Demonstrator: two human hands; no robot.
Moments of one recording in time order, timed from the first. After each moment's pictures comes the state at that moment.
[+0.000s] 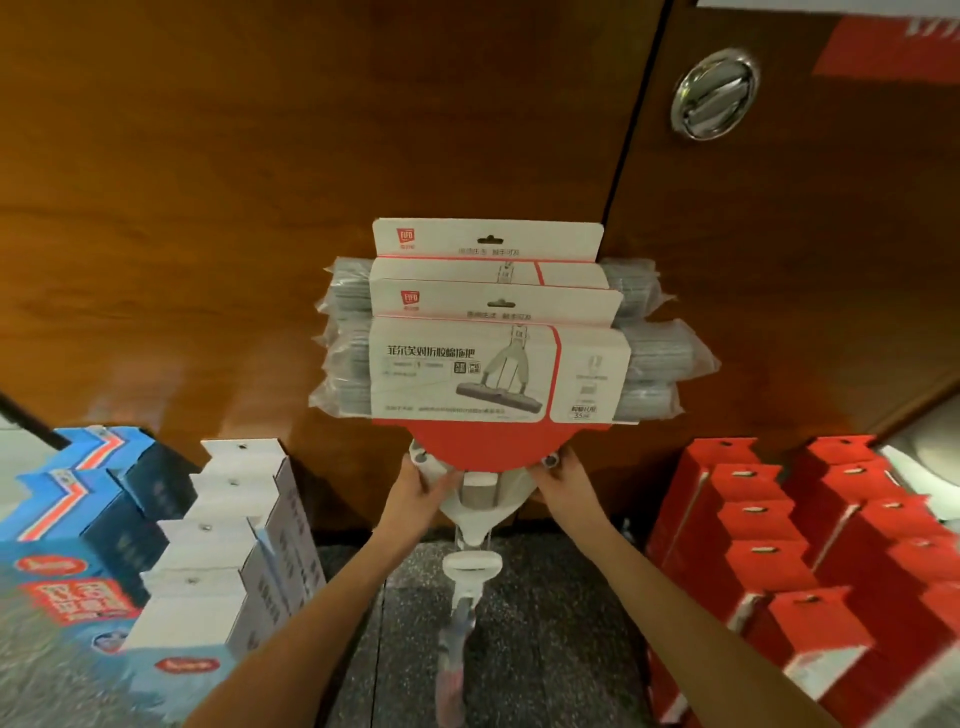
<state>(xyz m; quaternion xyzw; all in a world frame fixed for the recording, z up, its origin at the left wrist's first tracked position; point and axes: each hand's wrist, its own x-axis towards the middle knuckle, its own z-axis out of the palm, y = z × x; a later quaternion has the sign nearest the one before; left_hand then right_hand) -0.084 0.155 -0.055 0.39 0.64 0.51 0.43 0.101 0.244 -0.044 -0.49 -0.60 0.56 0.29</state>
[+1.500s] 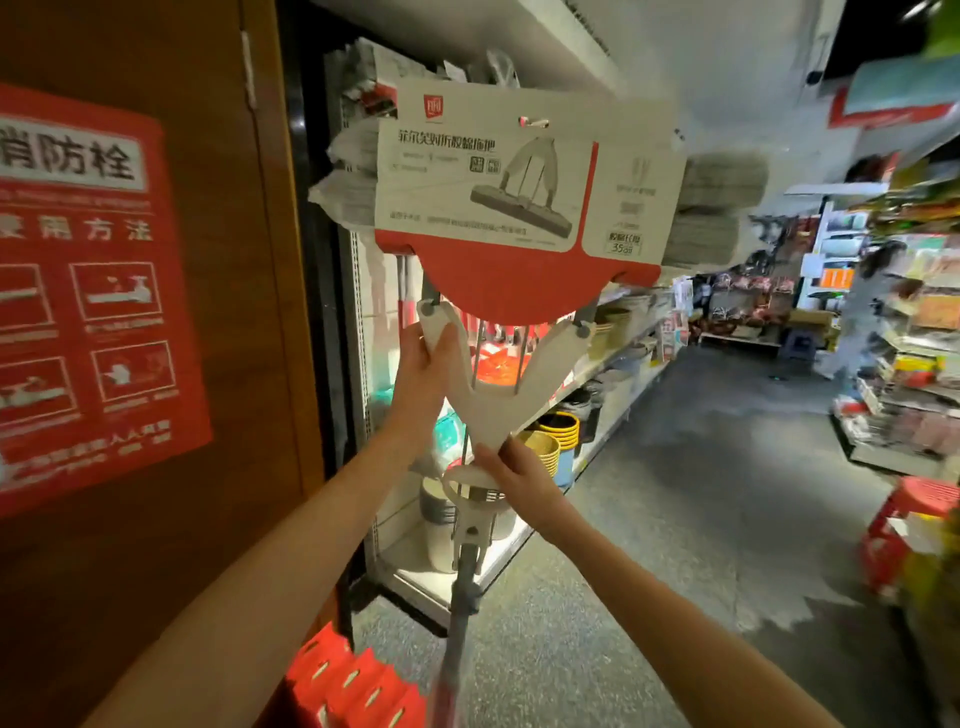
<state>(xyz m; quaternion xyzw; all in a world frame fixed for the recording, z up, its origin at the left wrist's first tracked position) 0.711 0.267 0.478 0.63 0.19 0.56 0.50 0.821 0.200 0.382 -0.59 -0.54 0.24 0.55</state>
